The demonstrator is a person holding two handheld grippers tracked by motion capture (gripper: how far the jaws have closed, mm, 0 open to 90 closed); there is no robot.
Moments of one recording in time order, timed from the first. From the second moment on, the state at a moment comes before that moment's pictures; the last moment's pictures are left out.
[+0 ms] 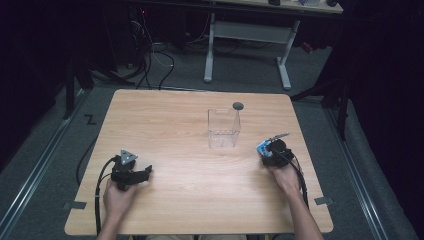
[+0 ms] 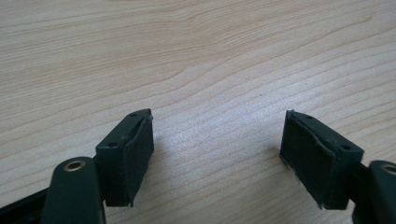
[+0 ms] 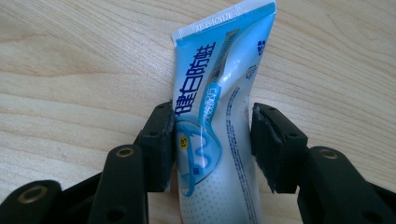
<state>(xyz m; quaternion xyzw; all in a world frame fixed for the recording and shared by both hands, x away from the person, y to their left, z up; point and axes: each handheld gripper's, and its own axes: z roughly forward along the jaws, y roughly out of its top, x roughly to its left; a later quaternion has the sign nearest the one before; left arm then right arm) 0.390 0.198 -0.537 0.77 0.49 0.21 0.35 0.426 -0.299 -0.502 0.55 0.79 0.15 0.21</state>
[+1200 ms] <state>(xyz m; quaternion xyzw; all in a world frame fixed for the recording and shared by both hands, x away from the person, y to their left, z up) 0.390 0.198 -0.537 0.77 0.49 0.21 0.35 0.438 -0.313 -0.487 0.57 0.80 0.15 0.15</state>
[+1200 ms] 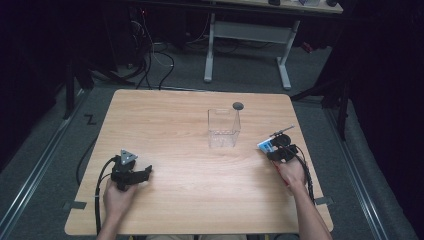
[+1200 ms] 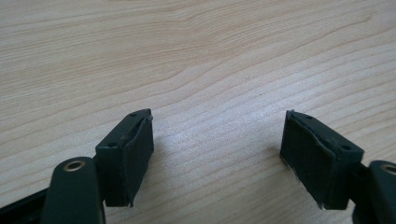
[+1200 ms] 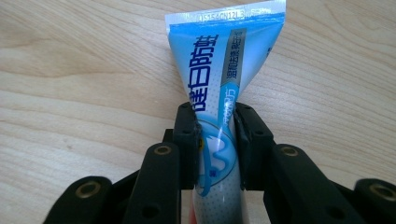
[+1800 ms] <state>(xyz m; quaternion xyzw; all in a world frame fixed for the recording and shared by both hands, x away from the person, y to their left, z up) 0.390 0.198 -0.537 0.77 0.49 0.21 0.35 0.420 -0.301 -0.458 0.53 0.80 0.26 0.14</state>
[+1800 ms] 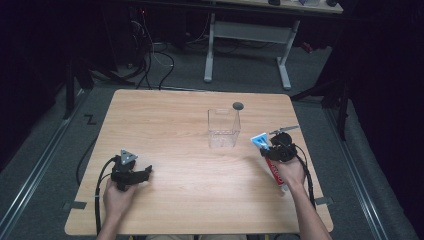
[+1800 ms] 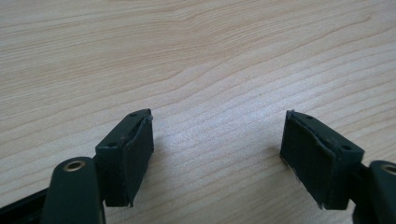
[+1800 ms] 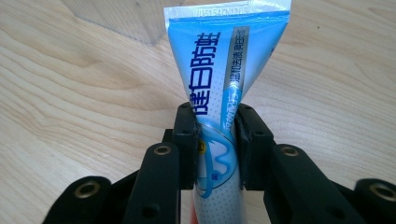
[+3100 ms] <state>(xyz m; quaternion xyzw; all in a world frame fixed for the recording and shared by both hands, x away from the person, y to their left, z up) 0.390 0.198 -0.537 0.77 0.49 0.21 0.35 0.422 -0.257 -0.420 0.47 0.79 0.36 0.14</state>
